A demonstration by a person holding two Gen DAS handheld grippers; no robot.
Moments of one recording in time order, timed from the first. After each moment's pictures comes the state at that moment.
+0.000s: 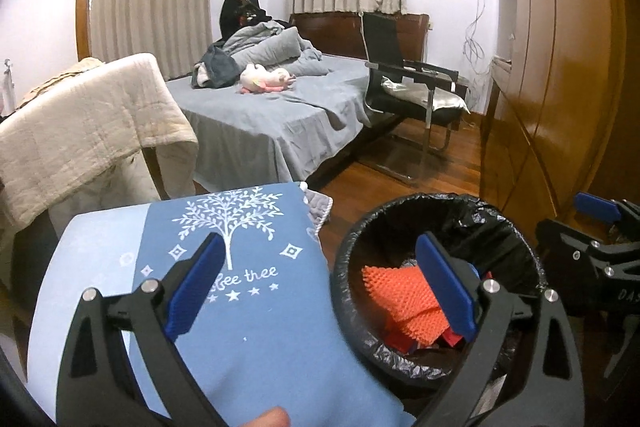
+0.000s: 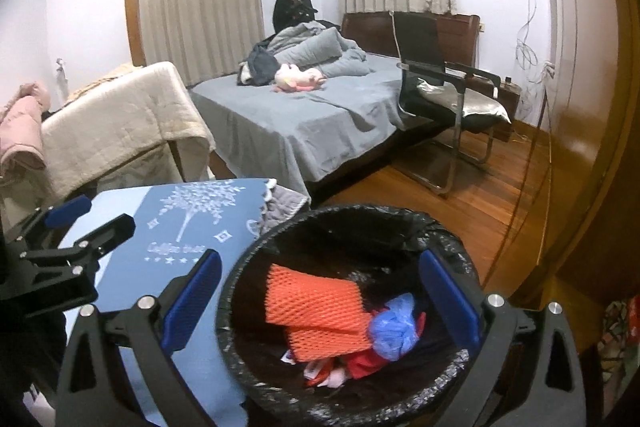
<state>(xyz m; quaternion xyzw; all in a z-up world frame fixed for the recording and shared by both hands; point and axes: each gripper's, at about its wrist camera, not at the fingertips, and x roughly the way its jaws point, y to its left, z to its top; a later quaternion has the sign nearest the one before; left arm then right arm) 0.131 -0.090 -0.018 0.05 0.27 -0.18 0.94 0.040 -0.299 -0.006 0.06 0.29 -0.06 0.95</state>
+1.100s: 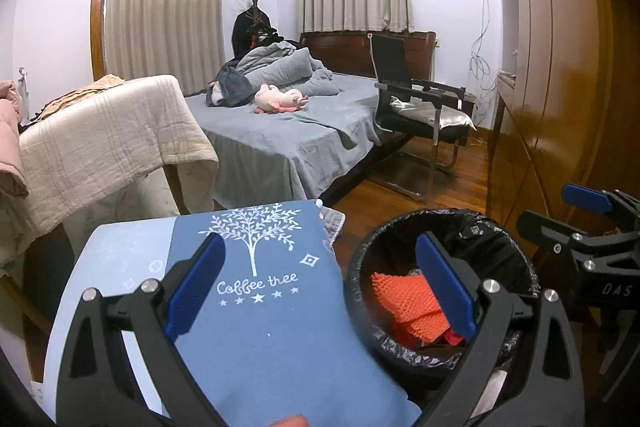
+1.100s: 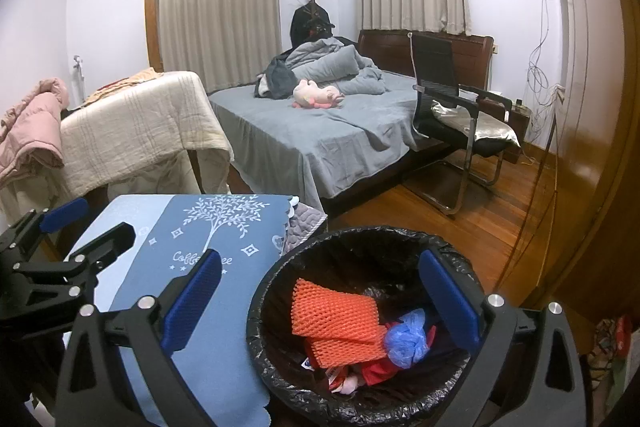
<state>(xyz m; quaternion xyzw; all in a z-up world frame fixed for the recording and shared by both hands) 0.093 -0.070 0.011 0.05 0.24 -0.17 0.96 0.025 -0.272 0.024 0.04 0.26 -0.04 0.96</state>
